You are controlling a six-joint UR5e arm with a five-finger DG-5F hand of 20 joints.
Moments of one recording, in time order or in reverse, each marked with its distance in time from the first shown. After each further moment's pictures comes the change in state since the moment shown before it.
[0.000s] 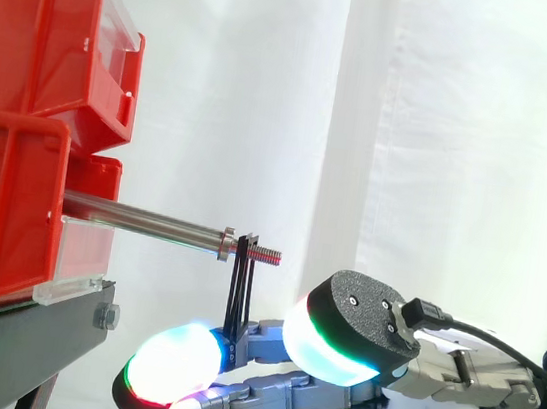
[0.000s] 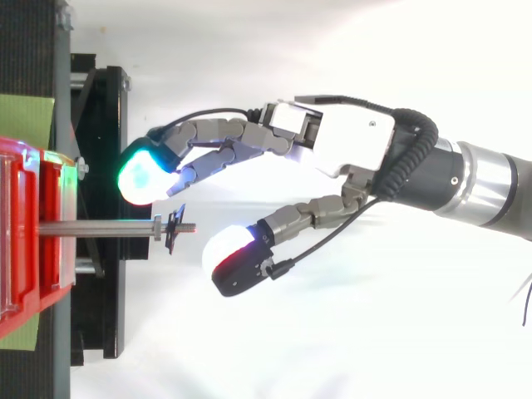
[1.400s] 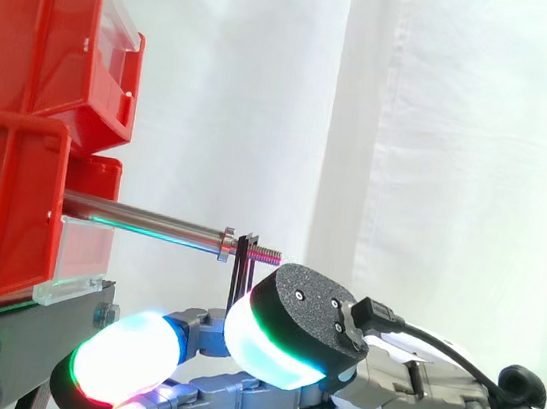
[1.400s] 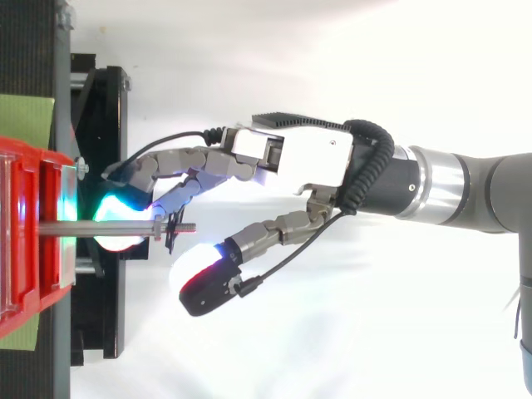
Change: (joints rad) arm -0.012 -0.099 0.103 0.099 -0.119 -0.022
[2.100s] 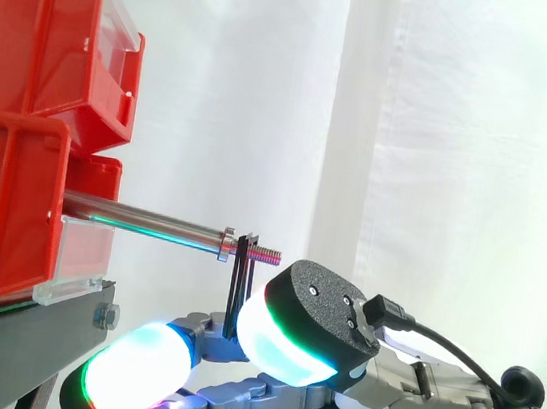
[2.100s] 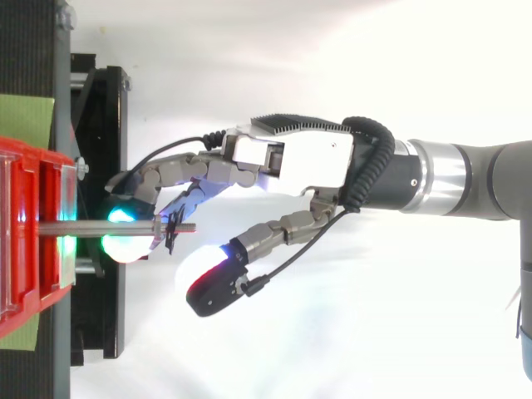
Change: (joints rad) arm -0.019 0.000 -0.001 -0.002 -0.072 -0.022
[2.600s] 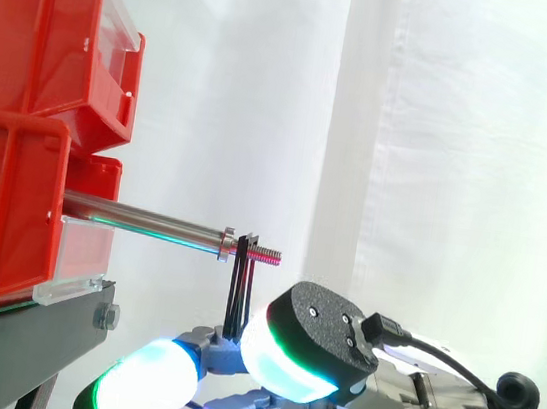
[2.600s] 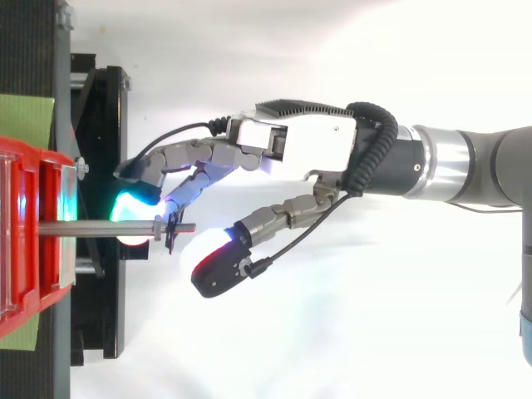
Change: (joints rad) arm -0.019 0.001 -0.004 -0.023 -0.024 0.001
